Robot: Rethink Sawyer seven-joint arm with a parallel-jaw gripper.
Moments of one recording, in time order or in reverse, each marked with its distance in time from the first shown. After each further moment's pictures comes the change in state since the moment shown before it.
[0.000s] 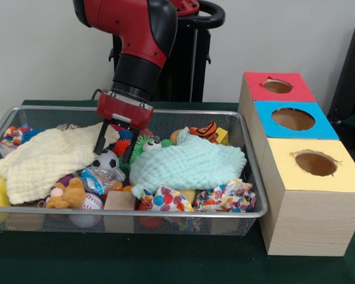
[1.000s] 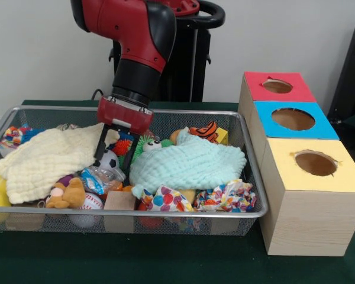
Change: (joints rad) arm -0.001 0.025 0.000 -0.033 -0.022 0.000 0.000
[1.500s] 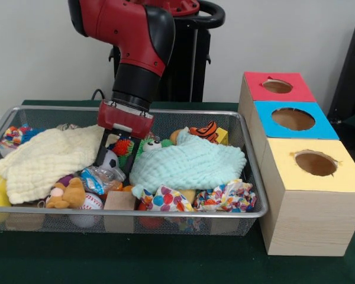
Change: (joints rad) arm 0.001 0.016 0.000 -0.030 -0.034 0.000 0.000
